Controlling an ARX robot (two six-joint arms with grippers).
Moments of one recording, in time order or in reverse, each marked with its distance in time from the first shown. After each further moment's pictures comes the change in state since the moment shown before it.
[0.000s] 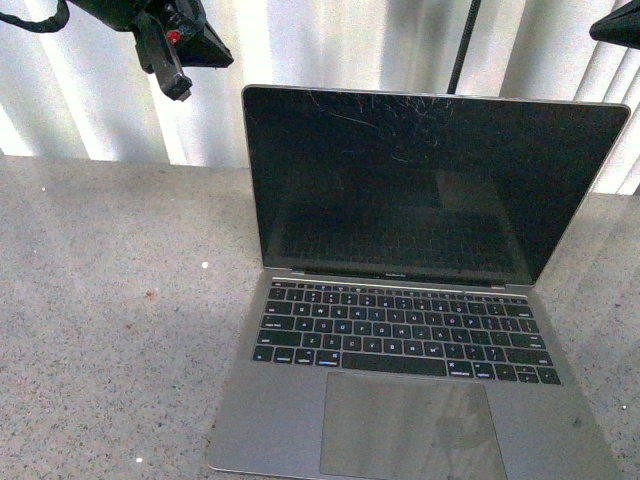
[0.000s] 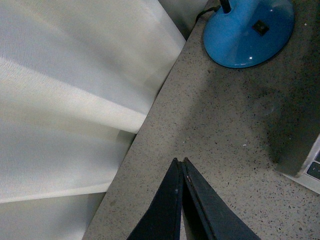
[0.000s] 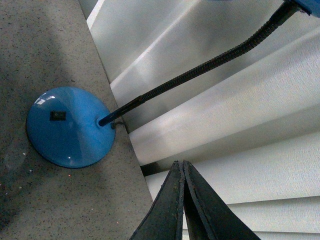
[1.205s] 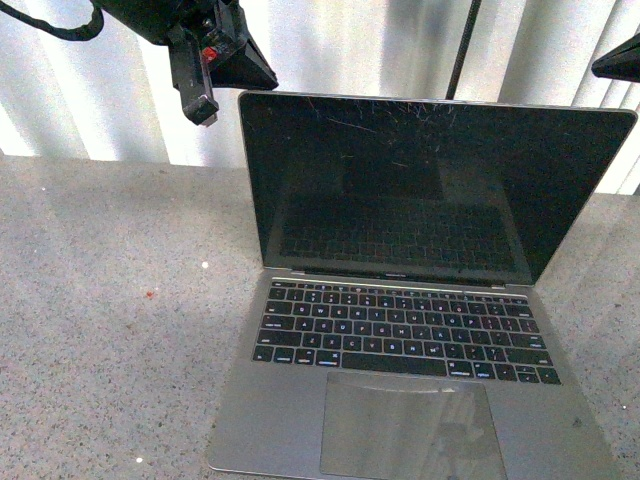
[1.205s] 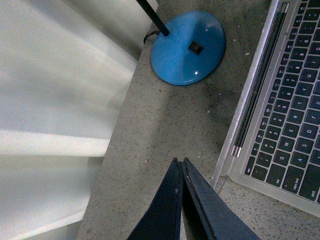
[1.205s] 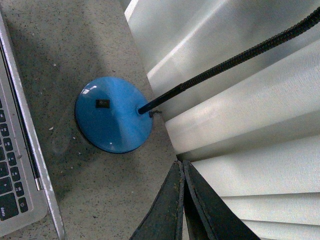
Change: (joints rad) left arm -0.086 -0.045 -0.037 -0.101 0.040 0.073; right arm -0.009 -0.029 -0.005 -0.217 -0.027 -0.061
